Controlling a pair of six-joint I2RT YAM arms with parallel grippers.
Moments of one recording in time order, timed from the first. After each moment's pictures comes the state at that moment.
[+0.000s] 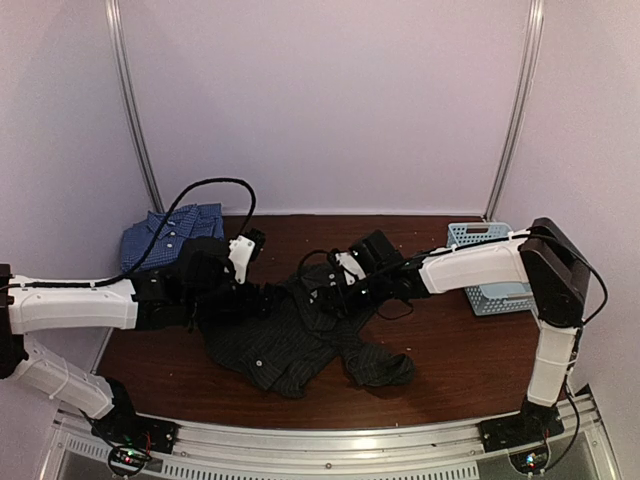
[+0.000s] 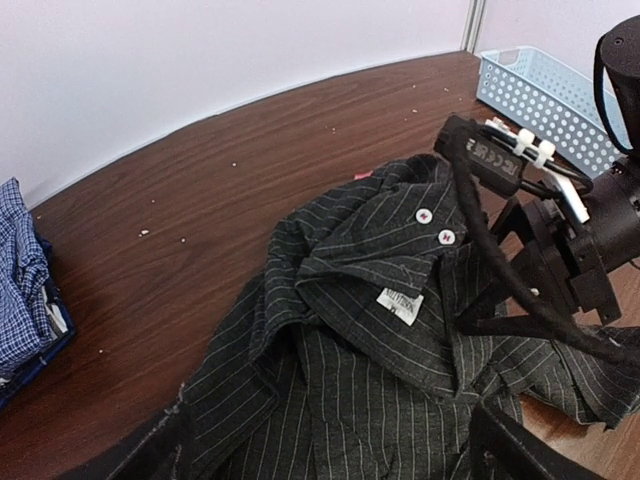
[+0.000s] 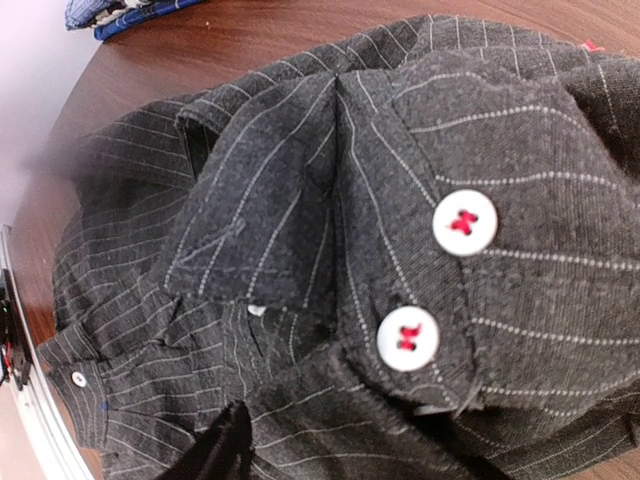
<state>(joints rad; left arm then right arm) -0.89 1.28 0.76 0.00 -0.27 -0.18 0.83 1.90 1.22 -0.13 -0.20 0.42</state>
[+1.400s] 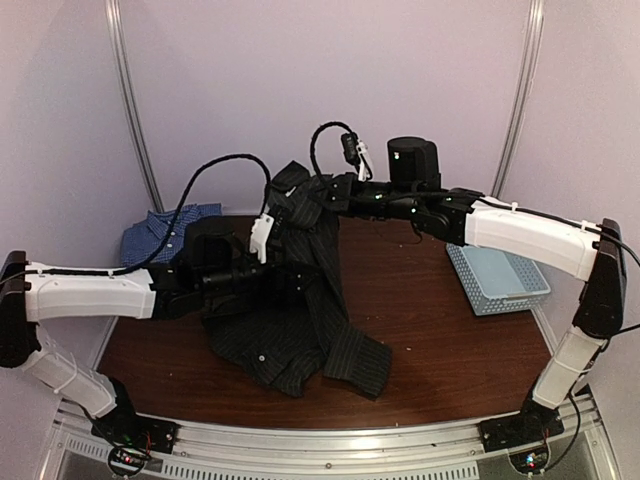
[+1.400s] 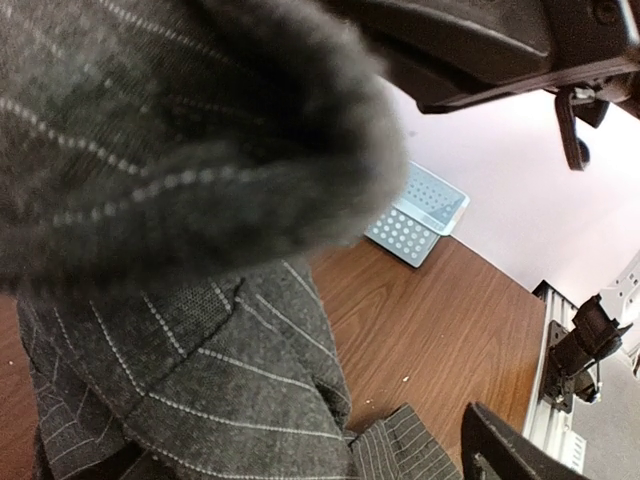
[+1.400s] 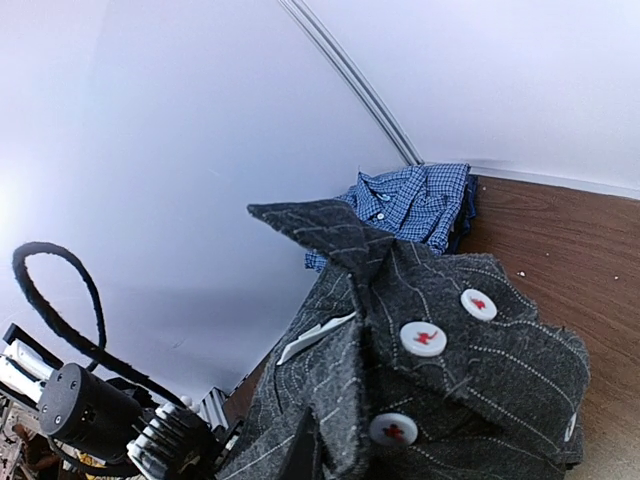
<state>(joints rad) -0.89 1.38 0.86 0.28 0.15 -0.27 0.79 1.69 1.50 0.03 -0.31 0.62</state>
